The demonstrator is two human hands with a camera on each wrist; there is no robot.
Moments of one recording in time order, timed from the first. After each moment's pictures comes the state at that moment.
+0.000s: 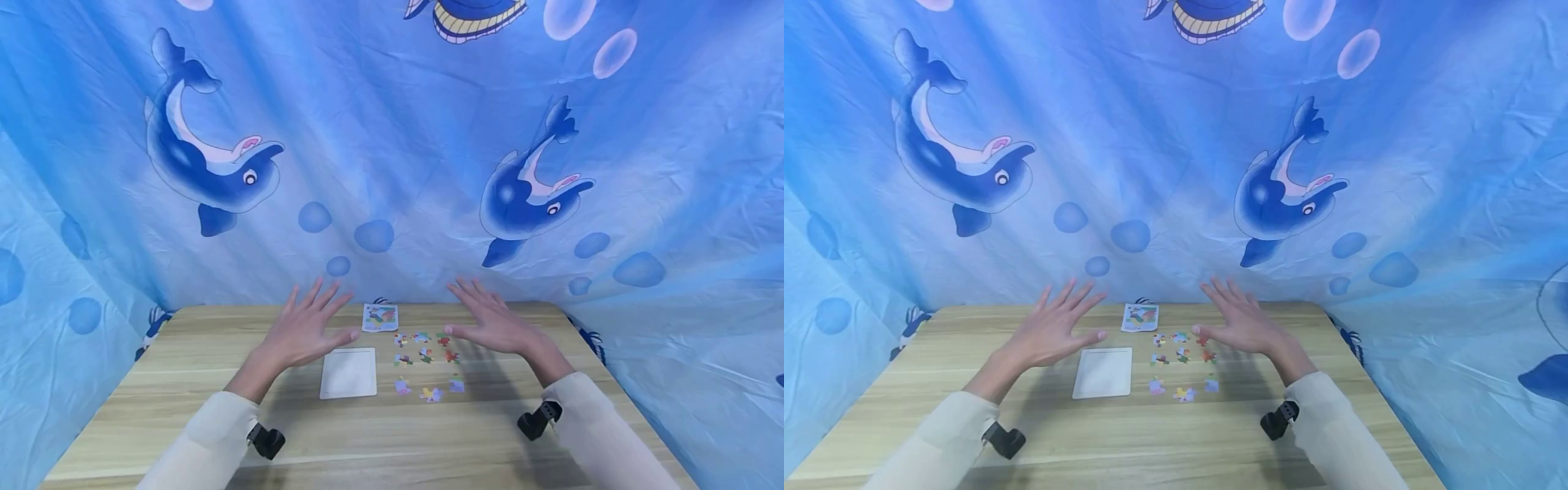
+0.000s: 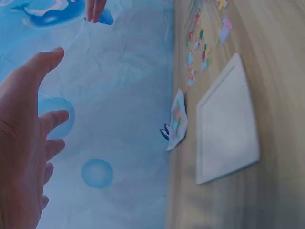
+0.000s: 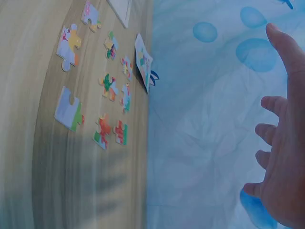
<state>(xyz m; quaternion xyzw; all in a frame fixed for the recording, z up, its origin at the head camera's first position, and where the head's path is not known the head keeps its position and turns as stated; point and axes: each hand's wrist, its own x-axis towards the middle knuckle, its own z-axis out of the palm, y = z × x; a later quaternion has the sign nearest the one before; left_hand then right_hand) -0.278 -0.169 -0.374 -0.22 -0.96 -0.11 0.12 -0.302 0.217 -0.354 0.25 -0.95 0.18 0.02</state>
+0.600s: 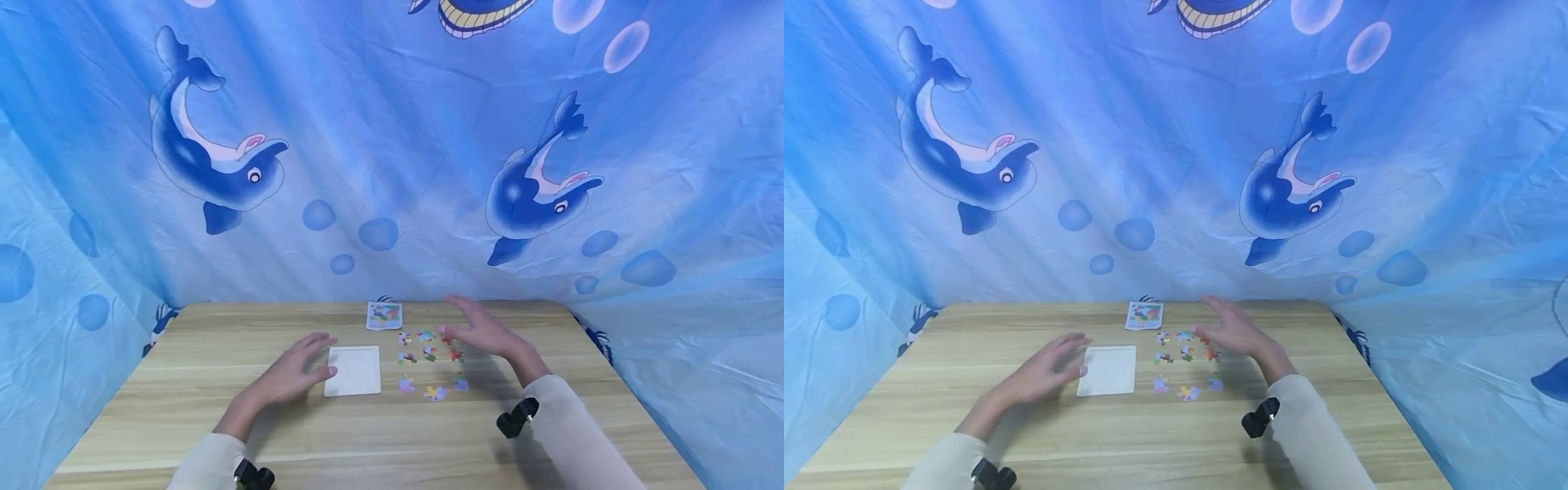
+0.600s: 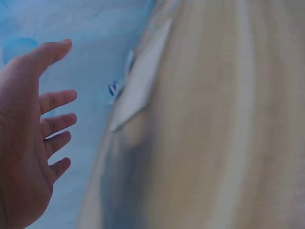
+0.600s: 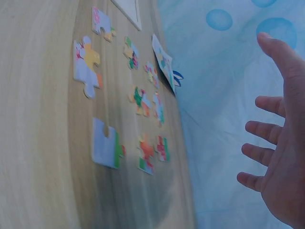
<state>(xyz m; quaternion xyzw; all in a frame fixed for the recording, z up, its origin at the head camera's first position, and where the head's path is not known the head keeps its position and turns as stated) -0.261 -0.208 -0.463 -0.22 -0.93 -0.29 0.07 -0.333 0.206 -0.404 0.25 -0.92 0.31 -0.02</state>
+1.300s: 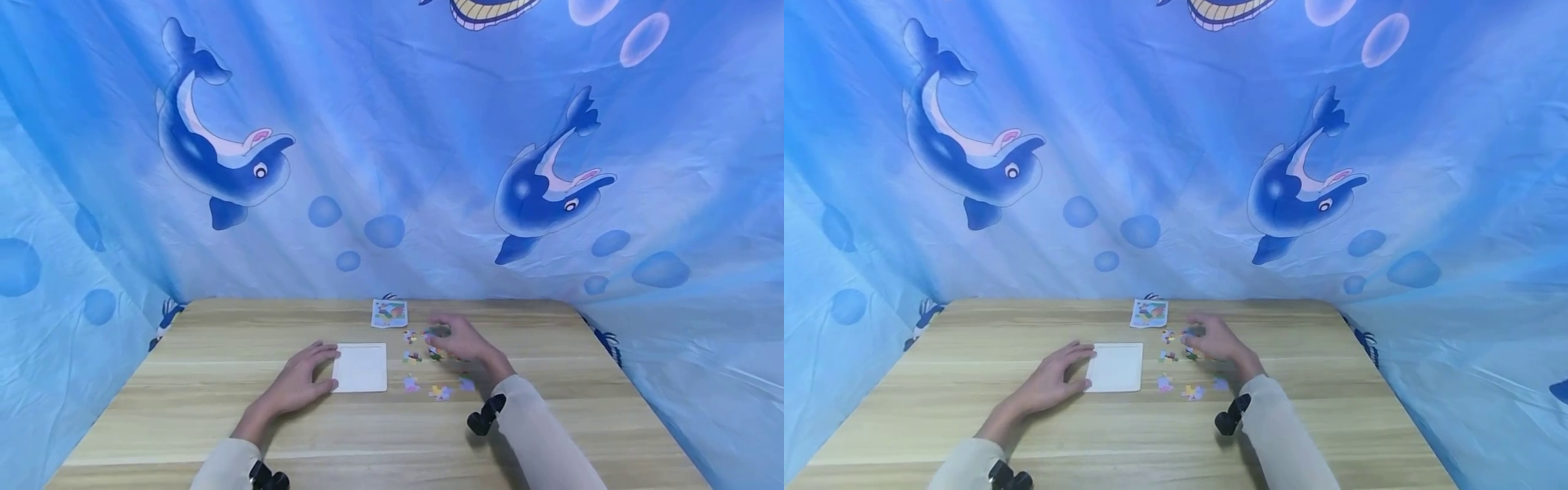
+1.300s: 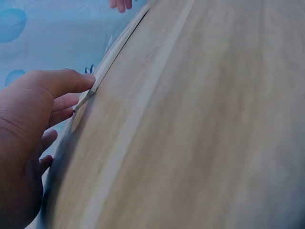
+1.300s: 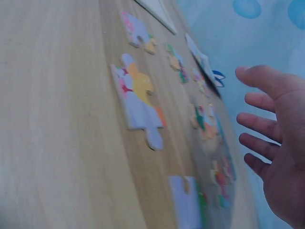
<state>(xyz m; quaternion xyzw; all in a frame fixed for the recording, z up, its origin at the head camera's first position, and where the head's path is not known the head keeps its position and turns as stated) -0.266 -0.207 -0.510 -0.18 -0.94 -0.29 0.07 -0.364 0.172 -0.470 0.22 -0.89 0.39 -0.06</state>
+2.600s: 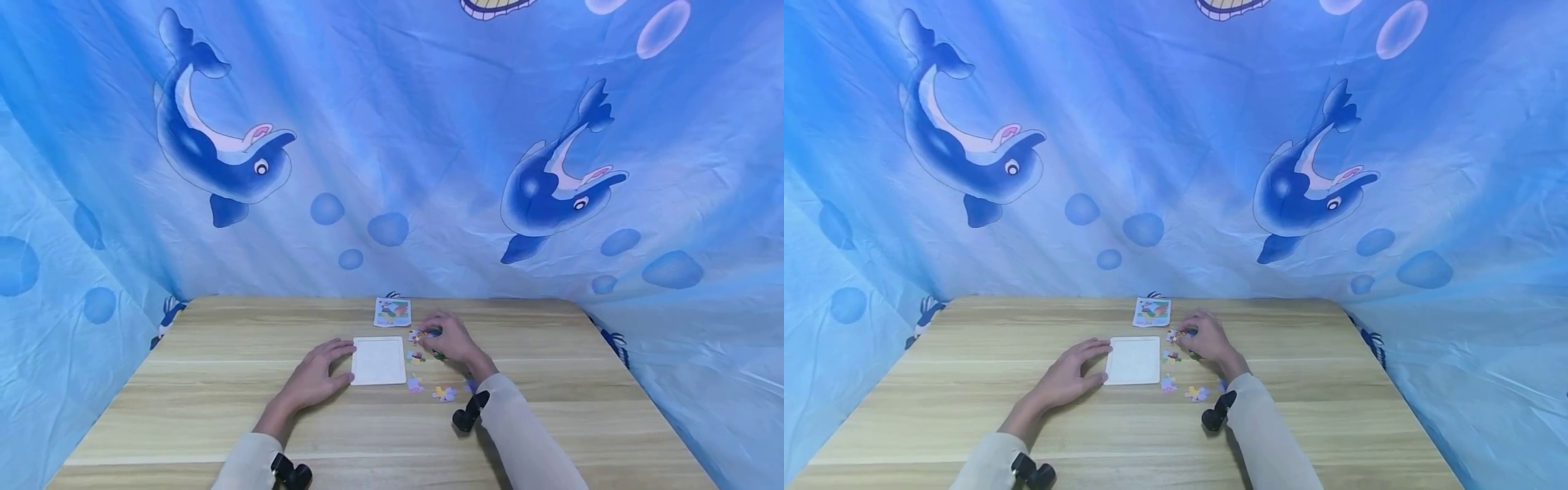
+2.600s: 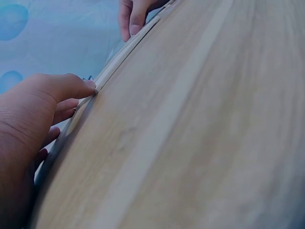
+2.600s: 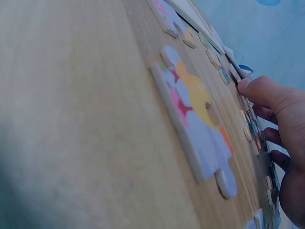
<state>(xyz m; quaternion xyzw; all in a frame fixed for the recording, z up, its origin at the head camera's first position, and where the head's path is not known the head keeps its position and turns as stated) -0.281 -0.184 -0.513 -0.17 -0.93 -0.31 0.05 -0.389 0.145 -0.506 0.22 -0.90 0.38 0.03</state>
